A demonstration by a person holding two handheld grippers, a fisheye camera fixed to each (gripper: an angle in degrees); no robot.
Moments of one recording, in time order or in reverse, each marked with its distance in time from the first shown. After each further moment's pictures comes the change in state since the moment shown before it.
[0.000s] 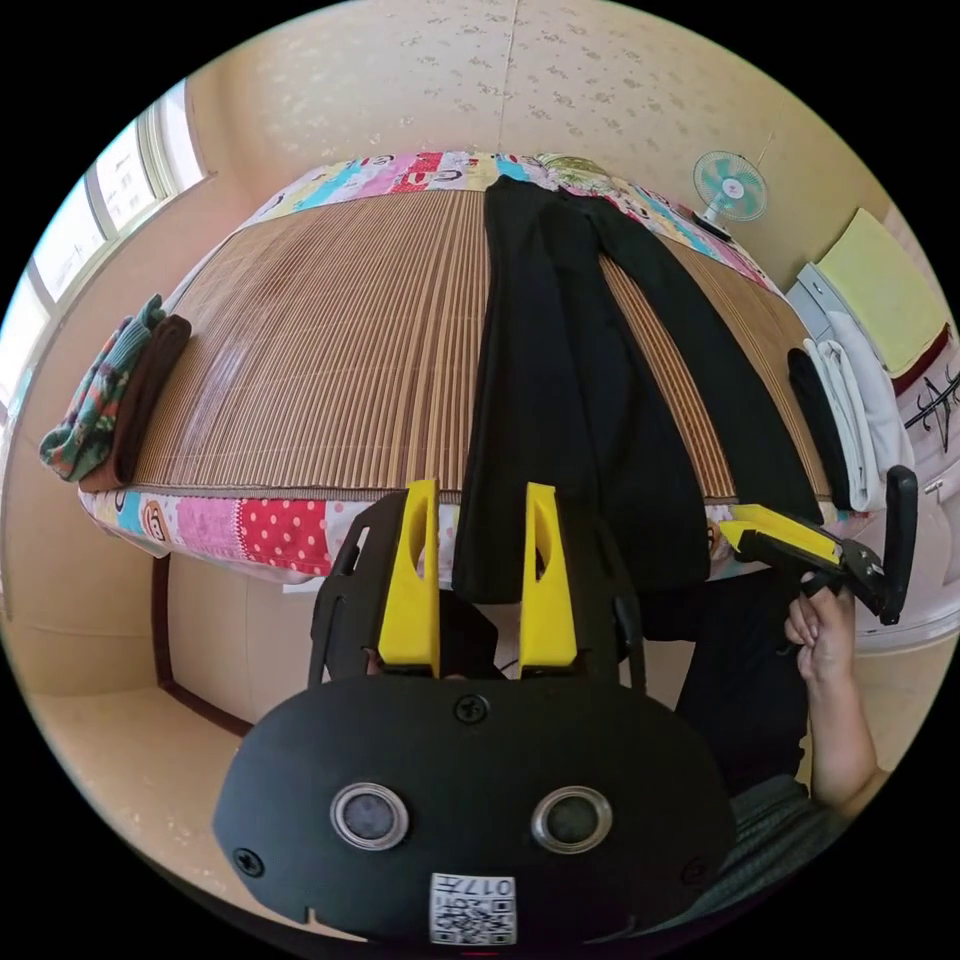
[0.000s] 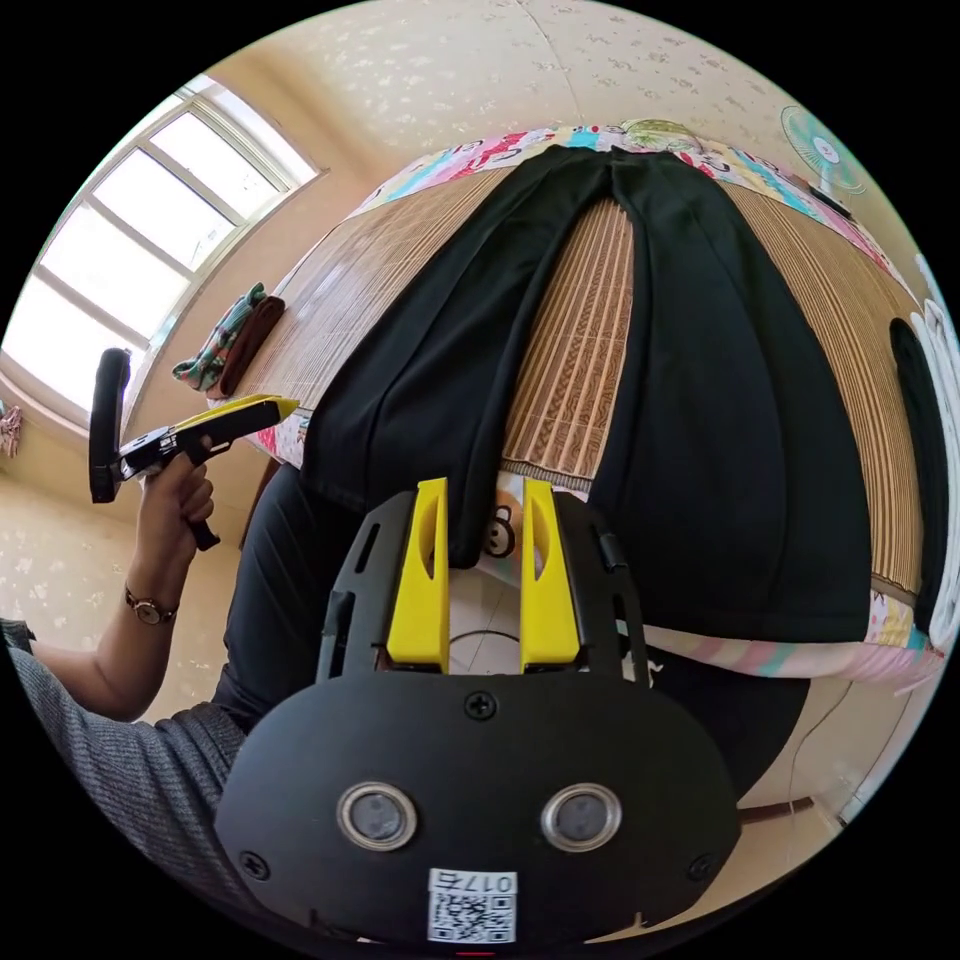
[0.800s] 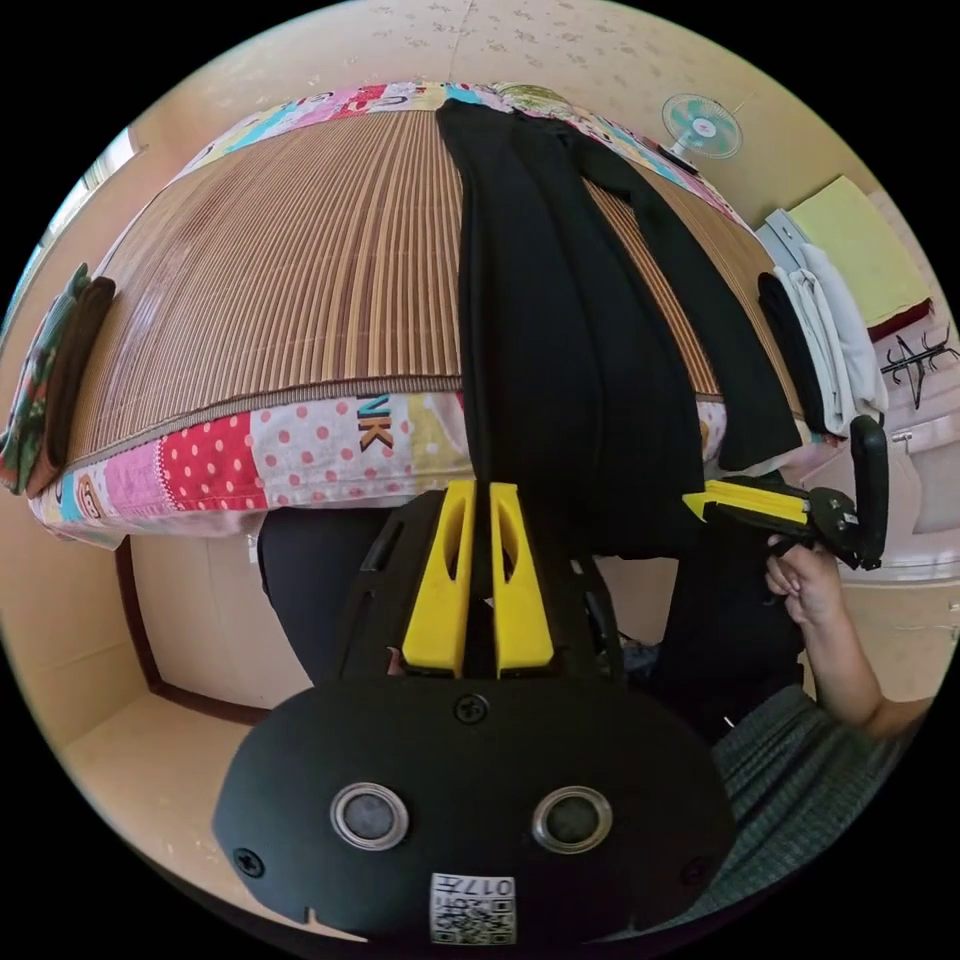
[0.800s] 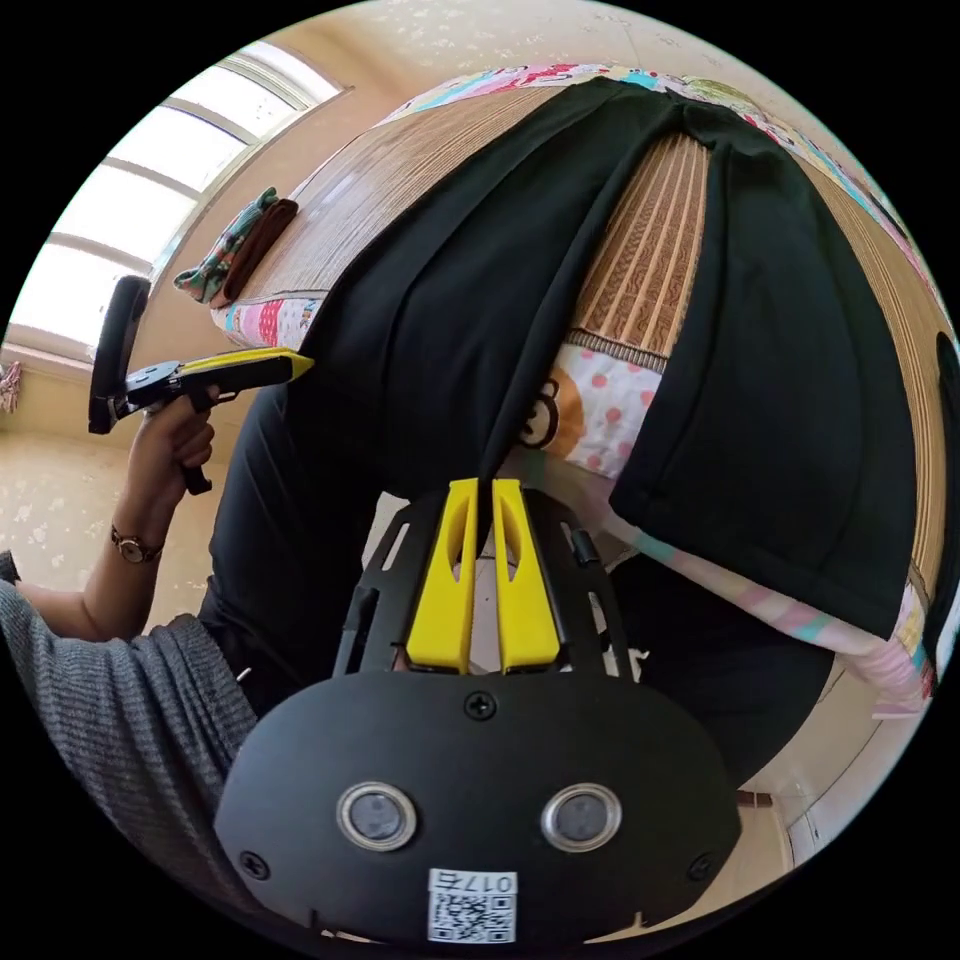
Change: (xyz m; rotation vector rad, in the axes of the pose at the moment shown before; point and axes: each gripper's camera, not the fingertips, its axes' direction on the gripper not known) left arm -0.067 0.044 0.030 -0.202 0.155 0.068; right arm 0.030 0.072 -0.050 -0.226 -0.065 -0.071
